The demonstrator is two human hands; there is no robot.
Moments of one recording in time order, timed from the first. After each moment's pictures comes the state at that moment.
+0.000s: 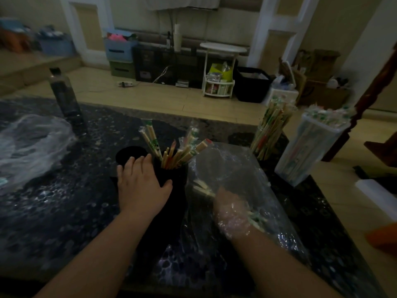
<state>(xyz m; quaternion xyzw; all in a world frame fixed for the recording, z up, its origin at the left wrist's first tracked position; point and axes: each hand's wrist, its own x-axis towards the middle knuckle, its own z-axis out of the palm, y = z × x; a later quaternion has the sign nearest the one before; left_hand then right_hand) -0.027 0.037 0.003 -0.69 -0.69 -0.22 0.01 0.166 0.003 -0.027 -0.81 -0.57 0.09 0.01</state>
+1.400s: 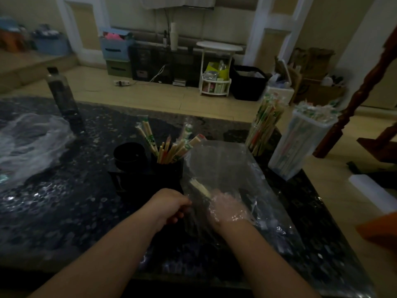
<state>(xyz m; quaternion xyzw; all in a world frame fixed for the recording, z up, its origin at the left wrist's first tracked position) 0.011 0.011 -0.018 -0.49 -0.61 -0.19 -0.59 0.158 -0.037 0.000 -0.78 -0.60 0.16 -0.01</state>
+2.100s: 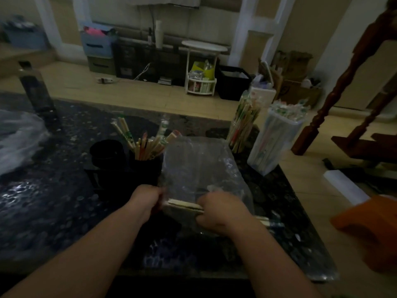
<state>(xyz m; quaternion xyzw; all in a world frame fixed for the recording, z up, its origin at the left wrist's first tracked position) 0.030 0.020 -0.035 -0.37 -0.62 -0.35 -0.60 0.188 -0.075 0.044 -0.68 -0.71 0.14 -0.09</state>
